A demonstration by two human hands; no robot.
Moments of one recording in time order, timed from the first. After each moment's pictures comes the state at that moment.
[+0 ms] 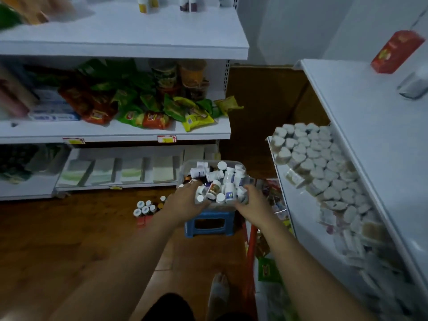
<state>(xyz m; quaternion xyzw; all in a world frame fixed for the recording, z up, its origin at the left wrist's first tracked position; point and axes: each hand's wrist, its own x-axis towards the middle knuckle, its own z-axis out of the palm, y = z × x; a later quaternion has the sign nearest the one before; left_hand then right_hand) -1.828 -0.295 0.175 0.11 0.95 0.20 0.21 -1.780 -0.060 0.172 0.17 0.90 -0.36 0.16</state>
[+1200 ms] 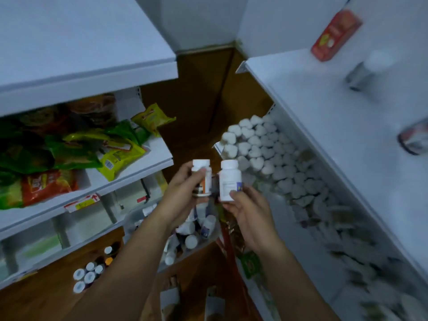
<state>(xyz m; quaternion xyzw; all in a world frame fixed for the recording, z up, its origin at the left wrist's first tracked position) -2.041 -0.163 0.204 0.02 0.51 0.72 0.46 -1.904 -0.046 0.224 0.41 0.52 -0.74 -0.13</state>
